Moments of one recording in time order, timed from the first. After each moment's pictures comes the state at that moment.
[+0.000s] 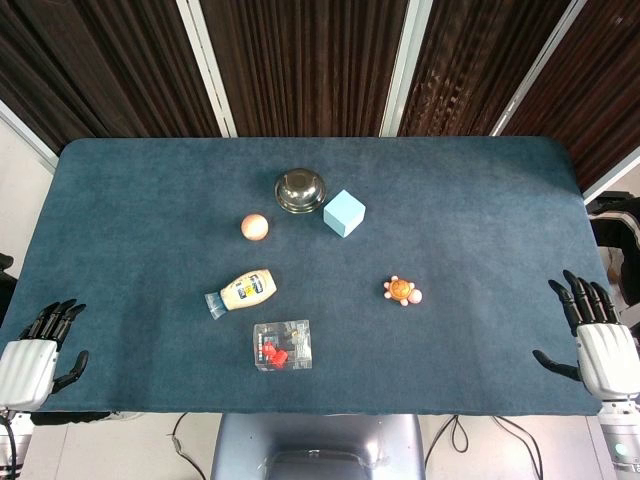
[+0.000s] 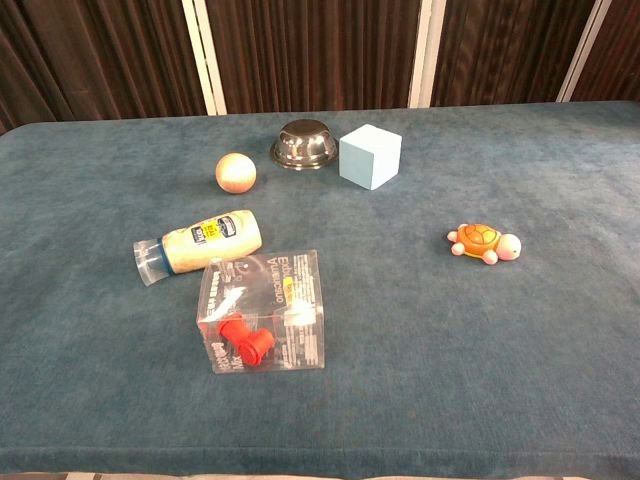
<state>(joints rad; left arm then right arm) -0.10 -1.18 -0.02 -1.56 1.54 1.50 0.09 0.09 -1.07 0.02 -1.65 -1.51 1.55 0.01</state>
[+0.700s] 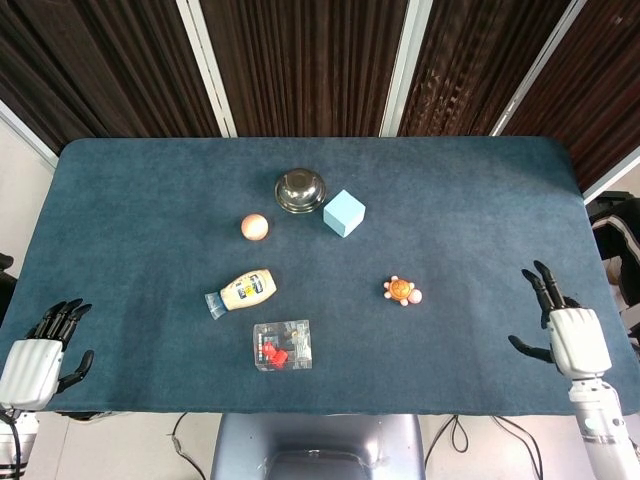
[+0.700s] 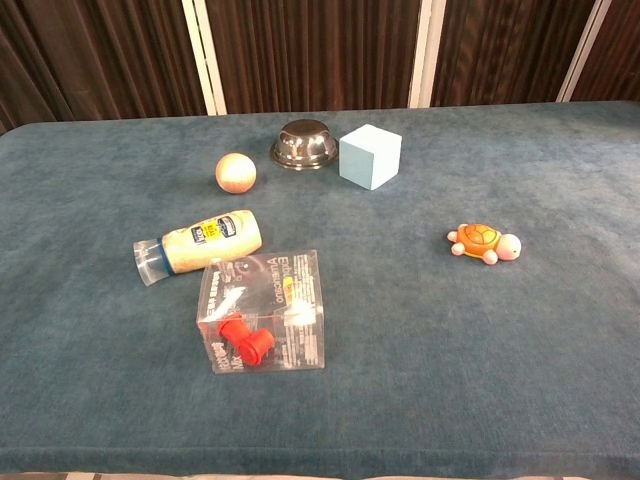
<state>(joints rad) -0.11 -1.21 -0.02 -1.52 1.56 1.51 0.06 0.16 -1.24 0.08 -1.47 -1.52 1.47 0.08</state>
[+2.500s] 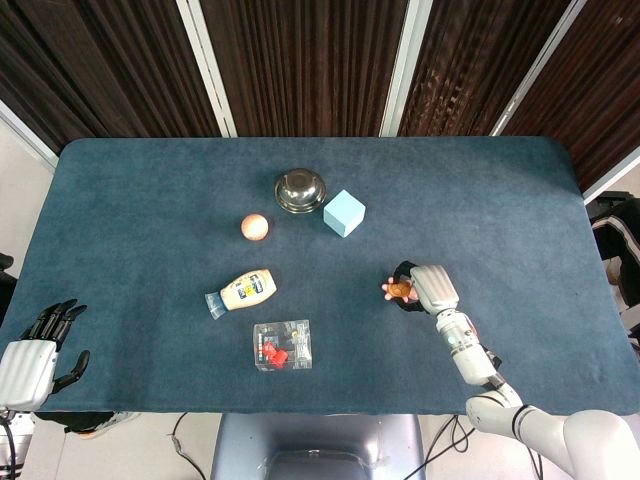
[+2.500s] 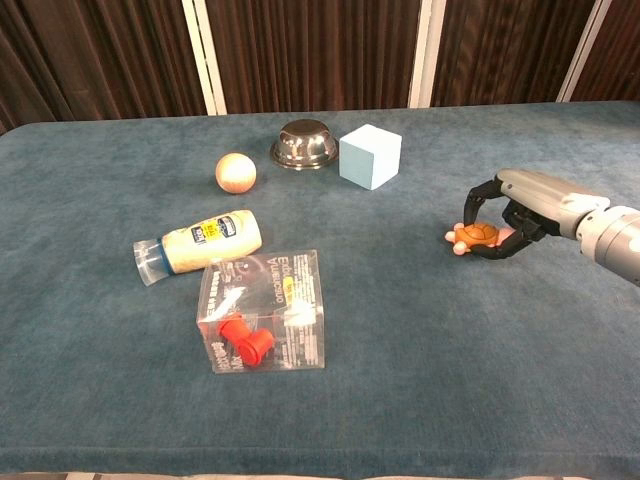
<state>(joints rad) -0.10 -1.20 -0.03 -1.51 1.55 1.51 0.02 0.61 -1.78 0.16 -0.87 -1.38 0.98 0.22</state>
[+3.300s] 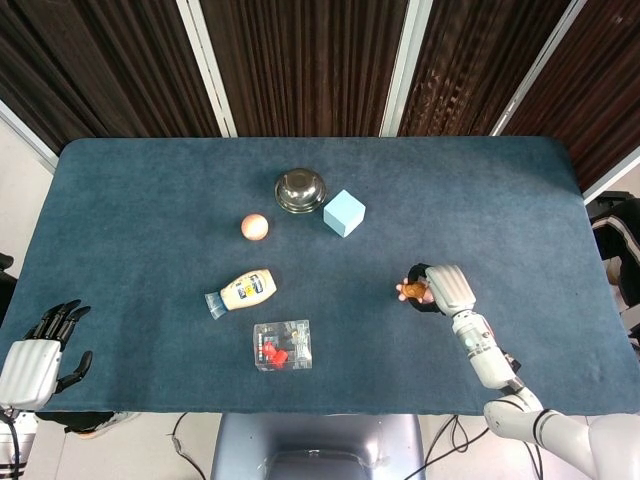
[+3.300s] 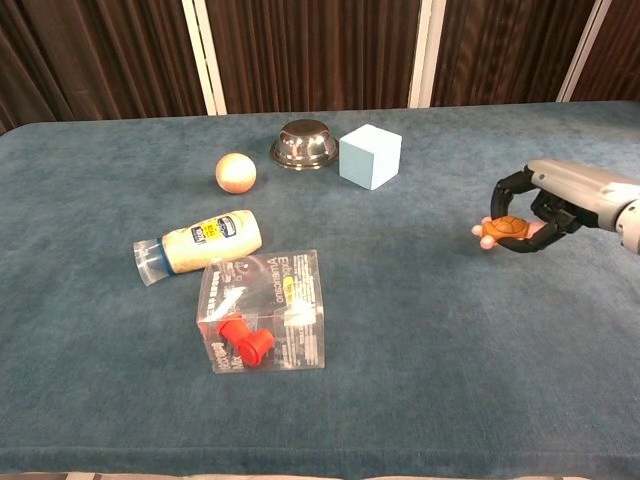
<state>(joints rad) -0.11 -1.21 -0.02 -1.52 1.54 1.50 0.04 0.57 -1.66 0.14 -0.99 -1.38 0.99 0.21</state>
